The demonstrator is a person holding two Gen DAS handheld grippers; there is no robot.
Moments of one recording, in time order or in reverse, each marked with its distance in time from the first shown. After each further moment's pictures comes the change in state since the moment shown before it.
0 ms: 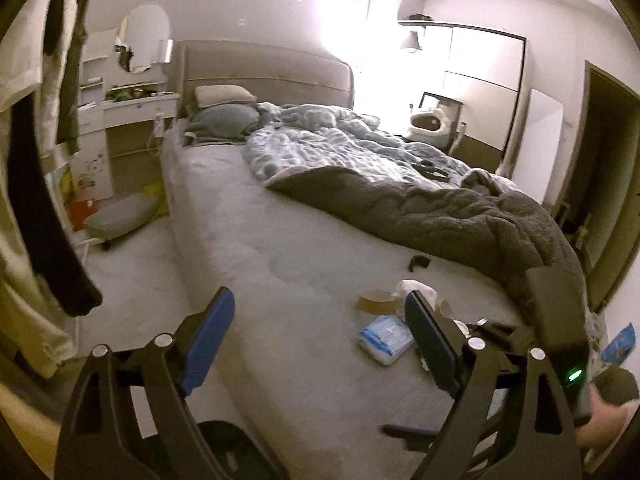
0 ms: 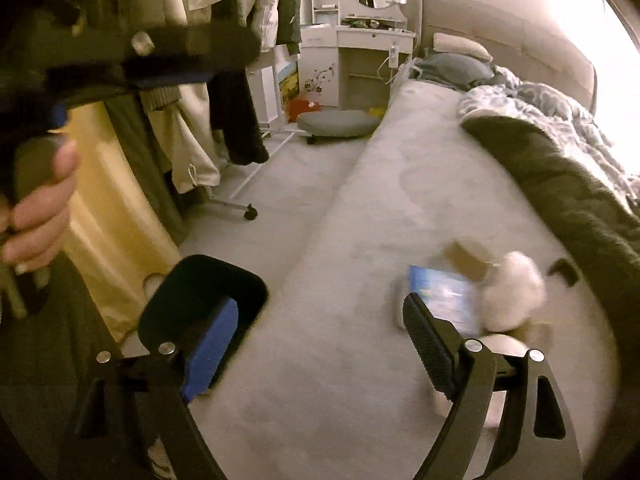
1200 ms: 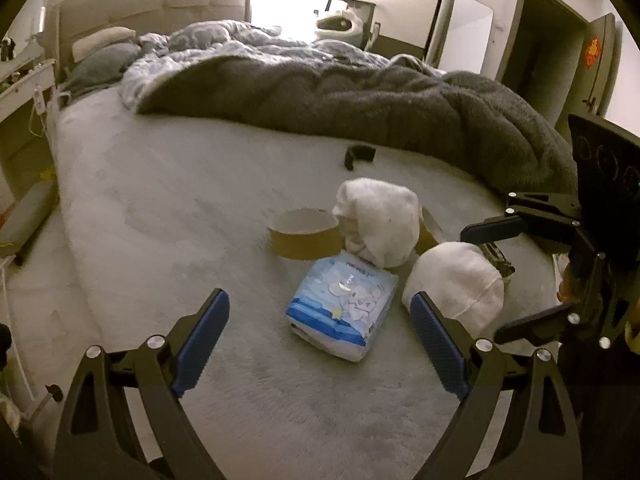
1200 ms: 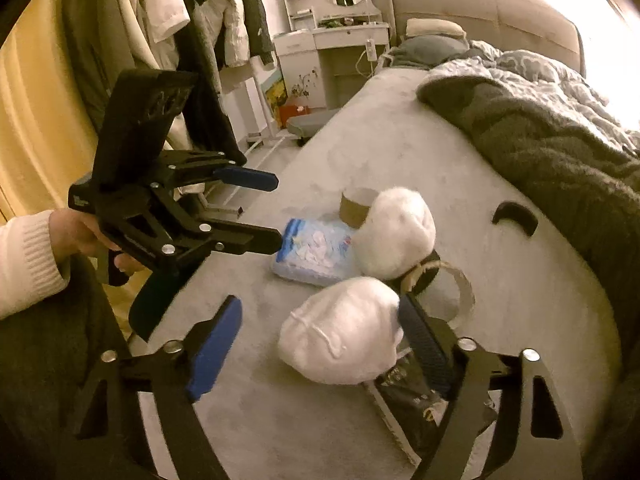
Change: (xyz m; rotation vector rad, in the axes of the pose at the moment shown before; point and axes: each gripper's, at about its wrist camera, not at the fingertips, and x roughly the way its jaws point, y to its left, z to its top) left arm 0.169 -0.048 -0.046 0.212 0.327 -0.302; right arm -0.012 -0.117 -0.048 0.106 -0.014 0.088
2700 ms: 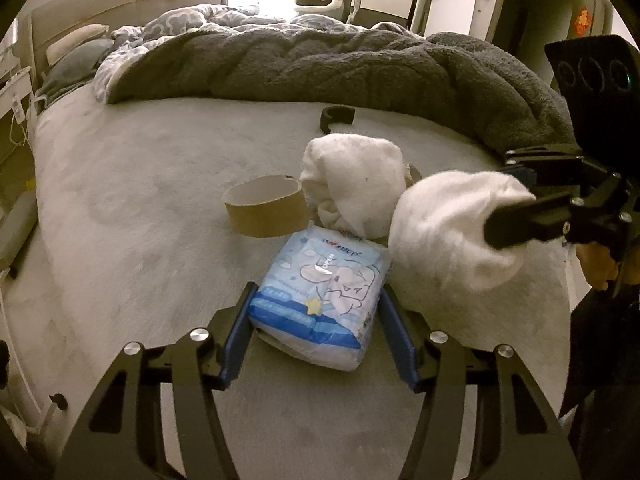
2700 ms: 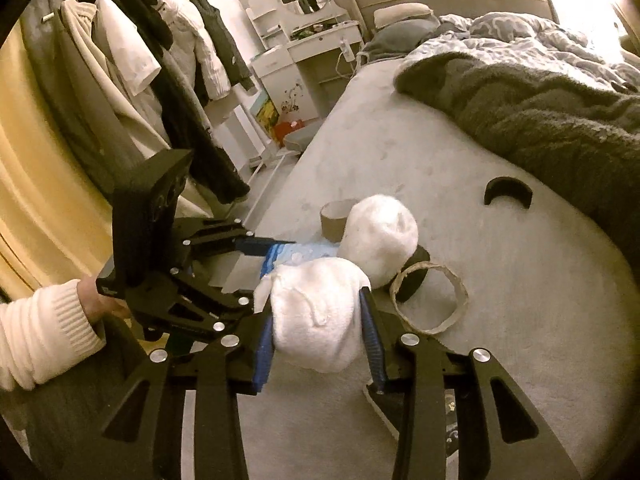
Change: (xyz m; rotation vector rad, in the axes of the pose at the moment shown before) left arm 0.025 -0.015 -0.008 0.065 0.081 -0.006; right arm -0.008 -0.031 0.012 0.211 -0.046 0.091
